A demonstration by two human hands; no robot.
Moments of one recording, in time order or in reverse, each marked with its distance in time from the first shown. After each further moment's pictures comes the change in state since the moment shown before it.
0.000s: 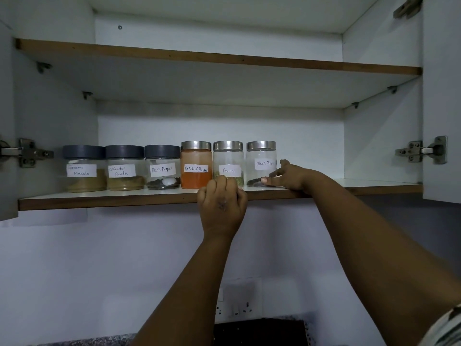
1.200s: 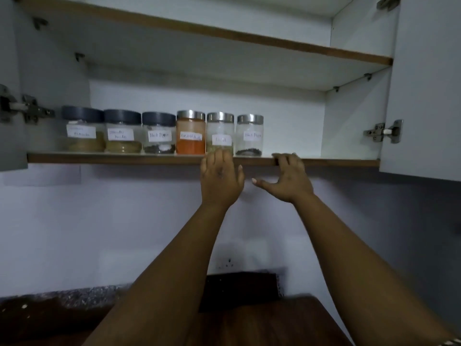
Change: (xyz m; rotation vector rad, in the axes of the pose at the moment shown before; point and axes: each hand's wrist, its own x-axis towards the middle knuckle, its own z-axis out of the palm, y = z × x) left_hand -0.013 0.022 -0.049 -0.180 -0.294 -0.051; right_hand -0.125 0.020 0.055 -0.325 0.475 -0.092
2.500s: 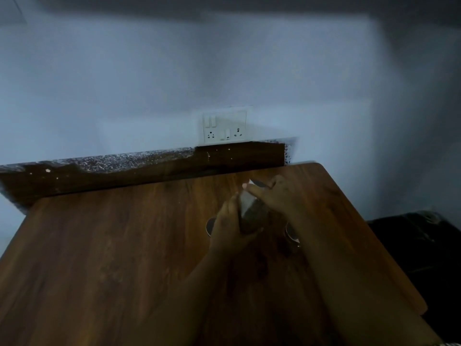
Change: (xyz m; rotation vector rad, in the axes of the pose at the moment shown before) left_hand -0.391 -0.005 -0.016 -0.432 -0.855 -0.479; right_hand -0.275 0.046 0.197 0.256 -0.718 0.615
